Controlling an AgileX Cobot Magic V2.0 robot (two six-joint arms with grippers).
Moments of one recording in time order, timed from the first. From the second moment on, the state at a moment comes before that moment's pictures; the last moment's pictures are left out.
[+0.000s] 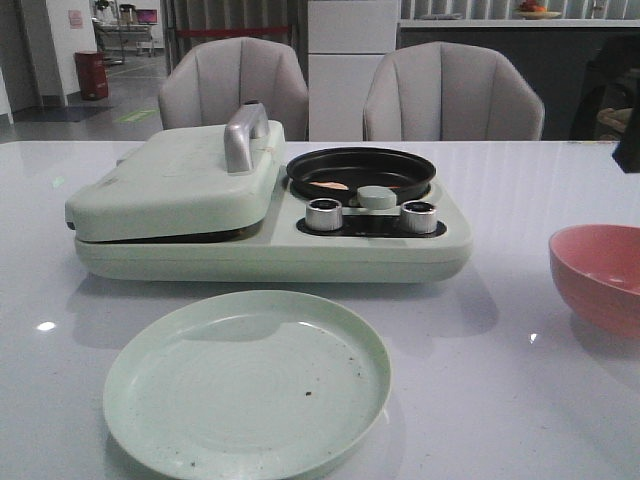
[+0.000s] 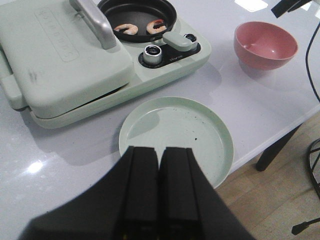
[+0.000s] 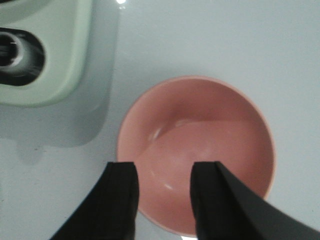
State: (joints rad) left arm -0.39 0.57 -0.66 -0.43 0.75 0.36; right arm 0.08 1.40 -1.05 0.09 0.75 -0.02
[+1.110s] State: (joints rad) left arm -0.39 0.57 -0.66 -0.43 0.75 0.36; right arm 0.15 0.38 -0.64 0.04 1.03 -0.03
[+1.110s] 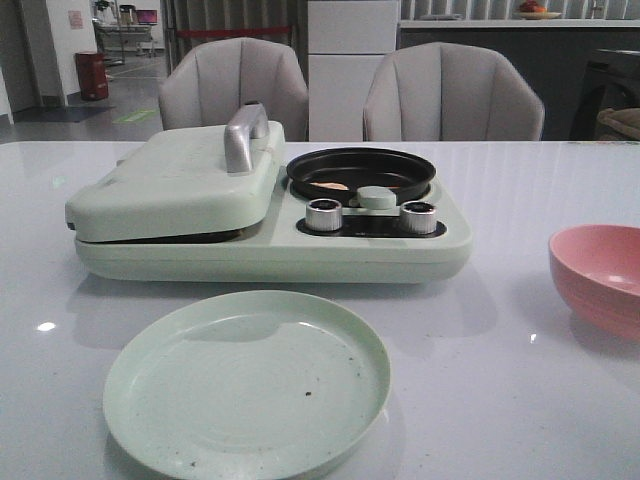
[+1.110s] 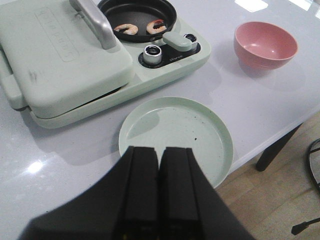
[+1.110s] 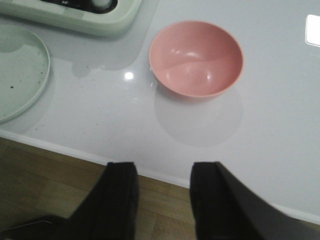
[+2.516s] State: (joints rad) left arm -0.39 0.57 -0.66 -0.13 0.80 0.07; right arm 0.15 0.35 -0.61 0.04 1.03 -0.03
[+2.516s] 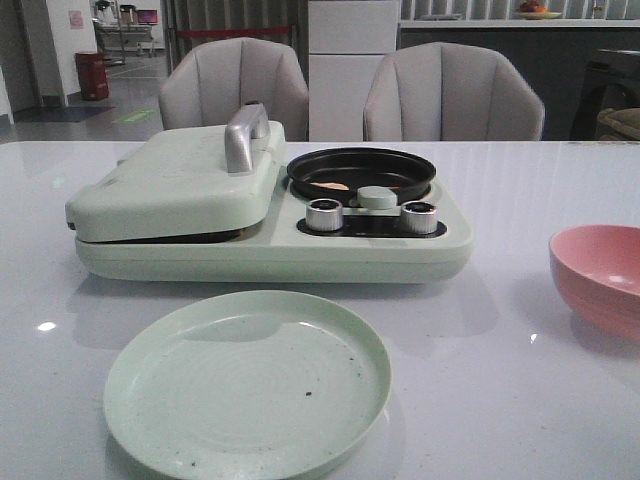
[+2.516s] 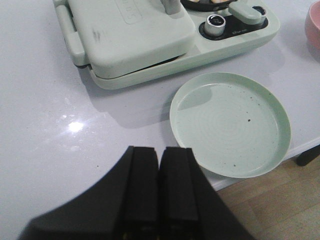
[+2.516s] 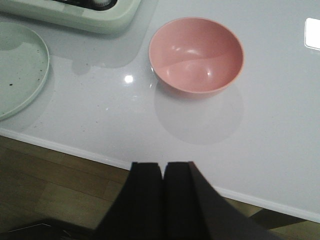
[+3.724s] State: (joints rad) left arm -0.07 0.00 -0.06 -0.04 0.23 0.01; right arm 0.15 0.35 -0.61 0.04 1.03 -0.03
